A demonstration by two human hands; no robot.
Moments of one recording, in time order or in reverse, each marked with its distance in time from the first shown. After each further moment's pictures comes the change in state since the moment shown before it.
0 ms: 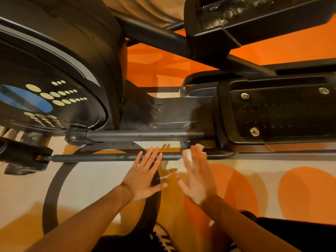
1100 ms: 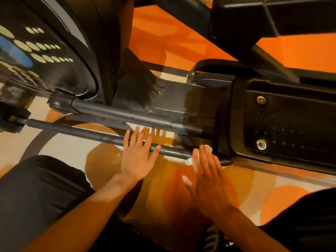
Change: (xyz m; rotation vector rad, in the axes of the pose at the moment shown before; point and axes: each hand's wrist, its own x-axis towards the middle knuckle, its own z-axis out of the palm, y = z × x) left_hand 0.057 0.037 0.007 -0.242 0.290 -0.470; right_hand -0.011 0.061 -0.042 -0.273 -0.082 -0.175
